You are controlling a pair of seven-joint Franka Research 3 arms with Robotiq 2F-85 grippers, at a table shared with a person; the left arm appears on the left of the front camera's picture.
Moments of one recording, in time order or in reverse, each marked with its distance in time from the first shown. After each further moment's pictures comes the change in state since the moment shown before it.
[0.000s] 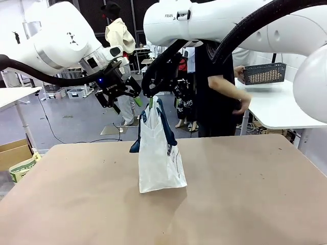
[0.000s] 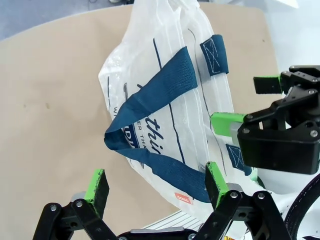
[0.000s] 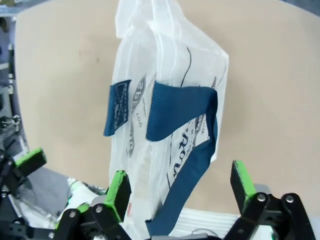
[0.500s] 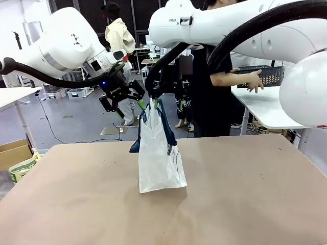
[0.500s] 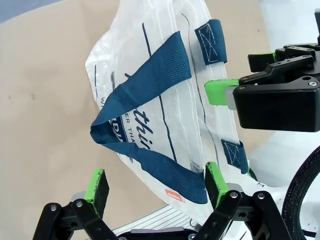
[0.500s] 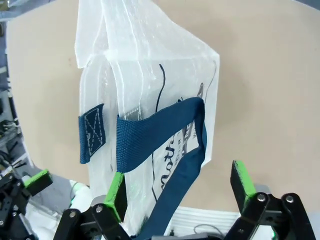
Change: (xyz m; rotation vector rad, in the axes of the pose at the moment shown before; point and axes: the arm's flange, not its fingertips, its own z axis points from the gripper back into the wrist) left arm 0.001 -0.003 -0.012 -0.042 0.066 0.023; right arm 0.019 -0.019 -0.011 0.002 0.047 -0.041
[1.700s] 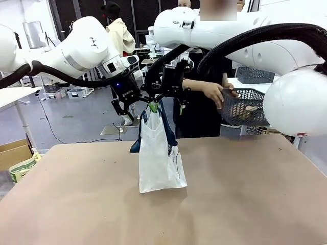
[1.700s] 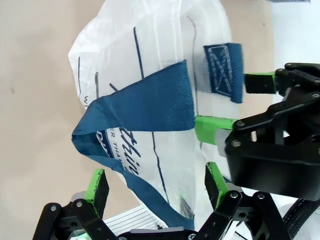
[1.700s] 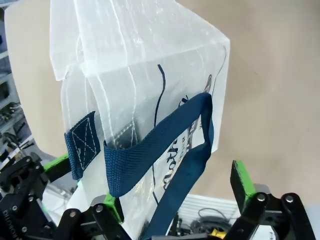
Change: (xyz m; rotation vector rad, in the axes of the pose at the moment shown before) left arm 0.038 -0.009 -0.039 -0.016 0.145 0.076; right arm 0.017 -0.011 -0.018 0.060 0.125 0.000
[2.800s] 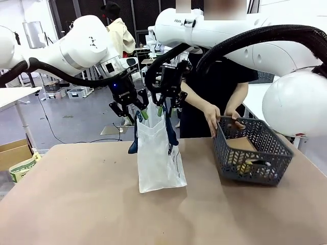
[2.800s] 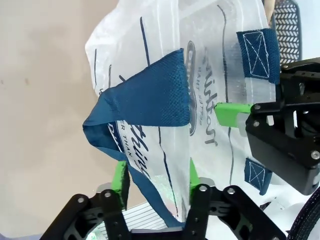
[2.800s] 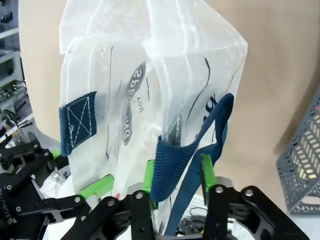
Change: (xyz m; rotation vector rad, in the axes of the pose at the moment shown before) left arm -0.004 0.005 0.005 0.063 0.010 -0.005; right arm 0.000 0.003 0.000 0.047 0.017 0.114
